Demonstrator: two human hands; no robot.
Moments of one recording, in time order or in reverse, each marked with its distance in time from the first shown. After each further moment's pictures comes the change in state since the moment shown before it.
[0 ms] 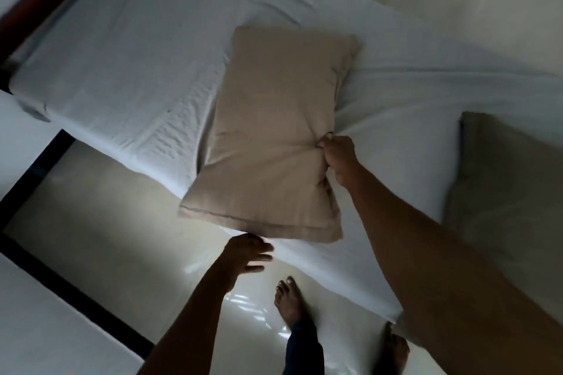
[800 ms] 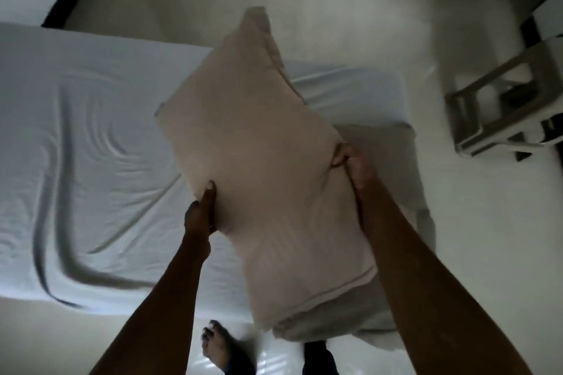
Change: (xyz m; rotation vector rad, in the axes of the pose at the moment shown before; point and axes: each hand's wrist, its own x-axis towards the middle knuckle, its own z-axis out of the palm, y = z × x) left_hand 0.016 0.117 0.329 -0.065 0.122 0.243; right_hand -0.039 0.032 -0.440 0.322 0.045 -0.013
